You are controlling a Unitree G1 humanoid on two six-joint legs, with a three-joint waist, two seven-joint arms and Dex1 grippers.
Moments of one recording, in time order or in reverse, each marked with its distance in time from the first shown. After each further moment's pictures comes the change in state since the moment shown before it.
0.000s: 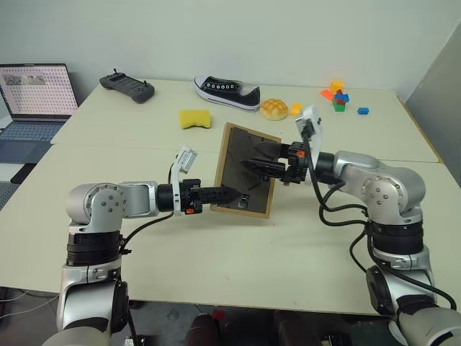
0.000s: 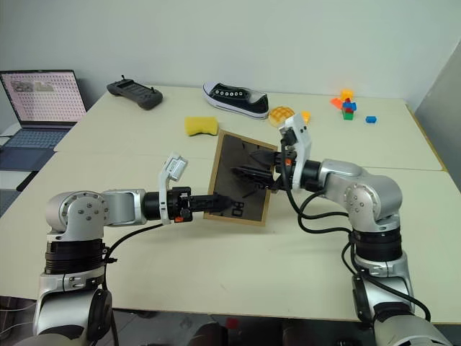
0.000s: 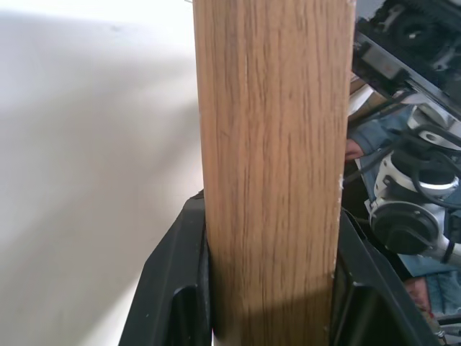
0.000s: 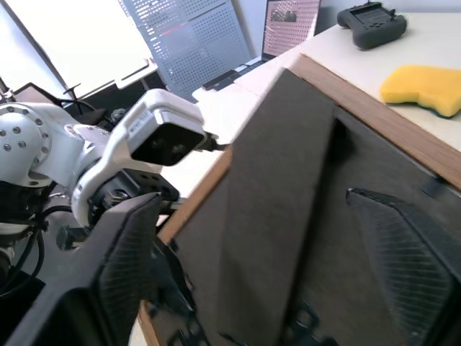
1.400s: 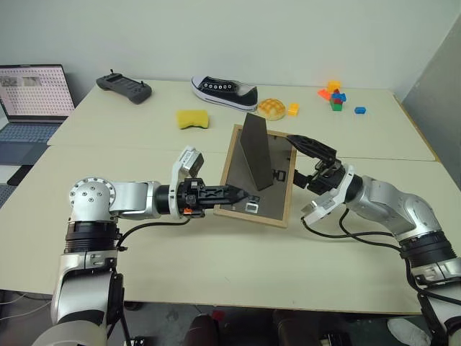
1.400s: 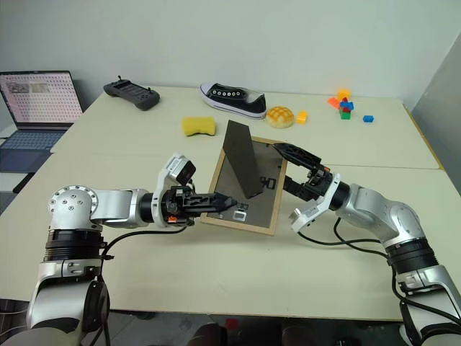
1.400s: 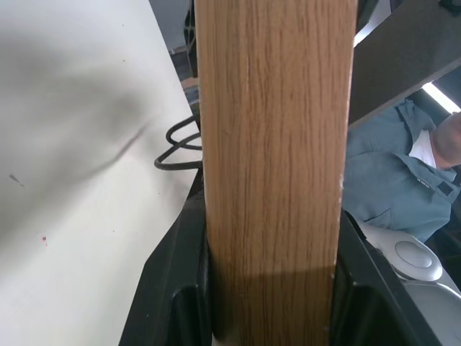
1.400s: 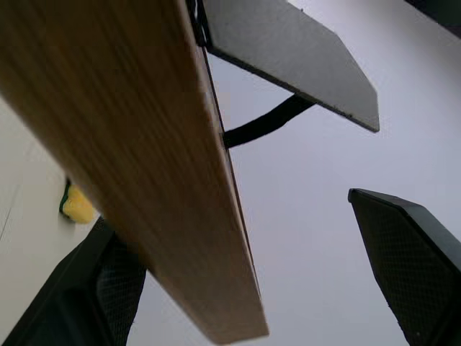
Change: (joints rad) left arm -0.039 0.045 -0.019 0.263 -0.797 0.179 0.439; right arm 0.153 -0.377 0.246 0.428 -1.497 -2.059 -0.846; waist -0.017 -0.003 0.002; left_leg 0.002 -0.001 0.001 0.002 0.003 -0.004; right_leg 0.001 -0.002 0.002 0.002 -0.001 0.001
